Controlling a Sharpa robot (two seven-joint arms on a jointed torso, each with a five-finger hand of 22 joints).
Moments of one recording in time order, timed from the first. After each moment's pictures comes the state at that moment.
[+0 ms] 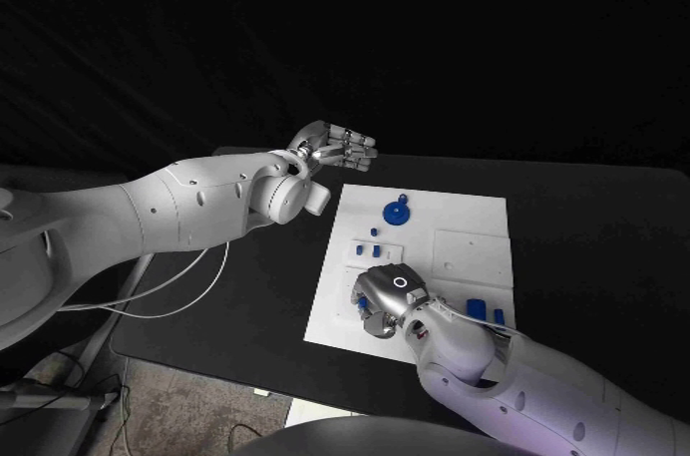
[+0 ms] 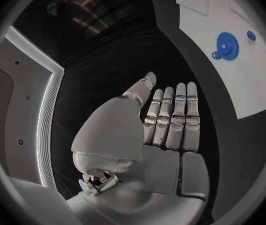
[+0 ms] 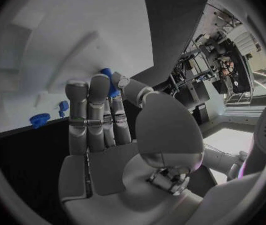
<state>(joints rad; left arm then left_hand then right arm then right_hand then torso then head) 1.27 -0.68 -0.10 1.17 -0.20 -0.29 0.31 1.36 -0.02 0.22 -0.17 0.10 1.04 0.14 0.06 0.06 1.07 0.15 0.06 0.06 1.10 0.14 0.07 0.07 0.07 0.99 0.12 0.11 0.27 0.77 -0.43 0.10 1.50 -2.13 -0.23 -0.36 1.27 -0.14 0.70 -0.22 0.05 1.28 0.07 0.06 0.07 1.32 0.05 0.06 0.06 1.46 -0.07 0.76 0.62 0.08 1.47 -0.09 0.58 1.31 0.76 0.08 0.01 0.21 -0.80</state>
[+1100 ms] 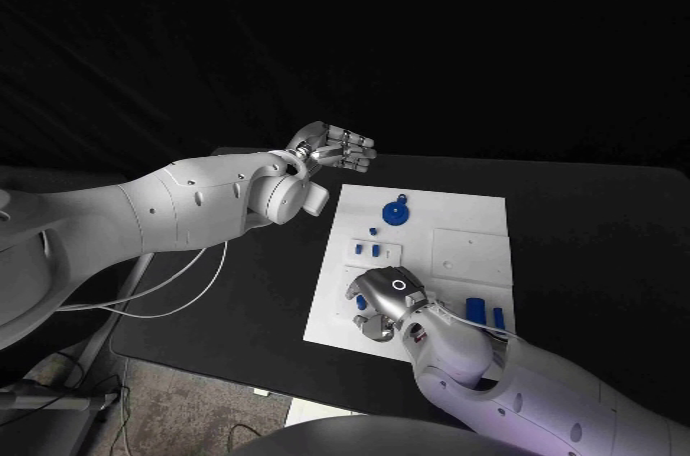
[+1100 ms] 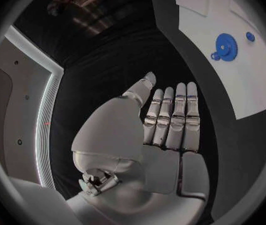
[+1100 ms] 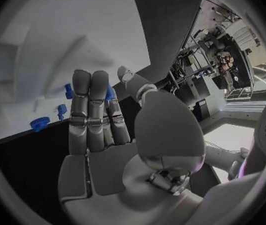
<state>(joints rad) 1.27 -0.68 -0.10 1.17 -0.20 -0.28 0.30 1.36 -0.01 0.21 -0.16 0.10 1.04 0.14 0.06 0.06 1.06 0.15 0.06 0.06 1.10 0.14 0.07 0.07 0.07 0.99 0.12 0.11 0.27 0.76 -0.43 0.08 1.50 -2.09 -0.27 -0.36 1.30 -0.24 0.47 -0.16 0.07 1.10 0.09 0.07 0.06 1.03 0.10 0.07 0.06 1.43 -0.02 0.73 0.48 0.14 1.46 -0.04 0.23 1.24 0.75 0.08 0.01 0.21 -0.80</state>
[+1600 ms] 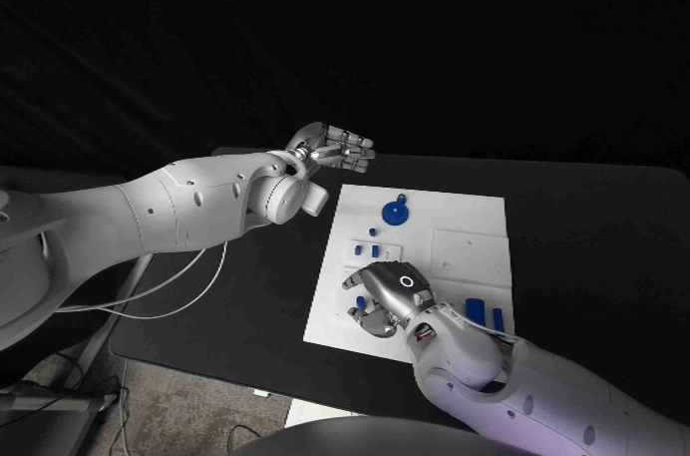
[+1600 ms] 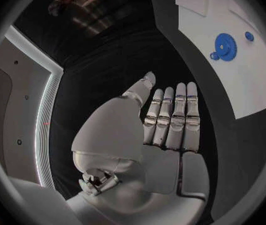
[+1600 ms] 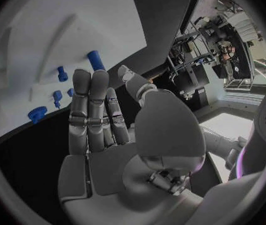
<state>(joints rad) 1.27 -0.68 -0.10 1.17 -0.20 -0.27 0.29 1.36 -0.01 0.21 -0.16 0.10 1.04 0.14 0.06 0.06 1.06 0.15 0.06 0.06 1.10 0.14 0.07 0.07 0.07 0.99 0.12 0.11 0.27 0.76 -0.47 0.09 1.55 -2.04 -0.41 -0.34 1.30 -0.24 0.46 -0.15 0.07 1.09 0.09 0.07 0.06 1.06 0.10 0.07 0.06 1.43 -0.02 0.74 0.46 0.14 1.46 -0.04 0.22 1.23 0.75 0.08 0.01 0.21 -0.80</state>
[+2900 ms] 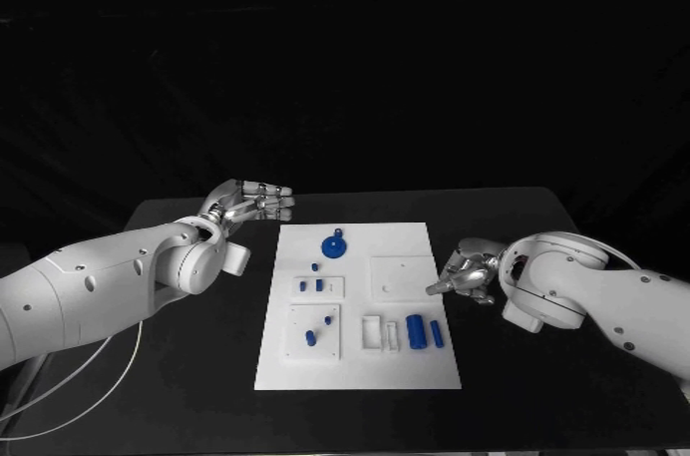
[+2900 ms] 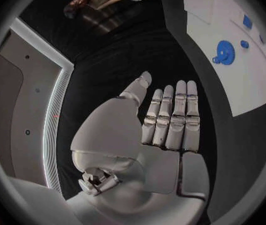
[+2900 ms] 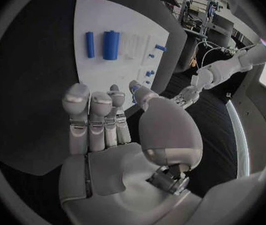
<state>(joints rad) 1.19 -0.80 -0.11 1.24 -0.18 -0.25 0.39 1.32 -0.01 0.14 -0.15 0.14 1.03 0.13 0.06 0.06 1.12 0.12 0.06 0.06 1.17 0.11 0.07 0.07 0.07 1.01 0.10 0.12 0.26 0.96 -0.89 0.23 1.61 -1.19 0.06 -0.60 1.11 -0.14 0.38 0.03 0.07 1.17 0.06 0.07 0.13 1.37 -0.04 0.77 1.15 1.43 -0.10 0.98 0.98 0.06 1.46 -0.12 0.79 1.31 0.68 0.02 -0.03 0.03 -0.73</state>
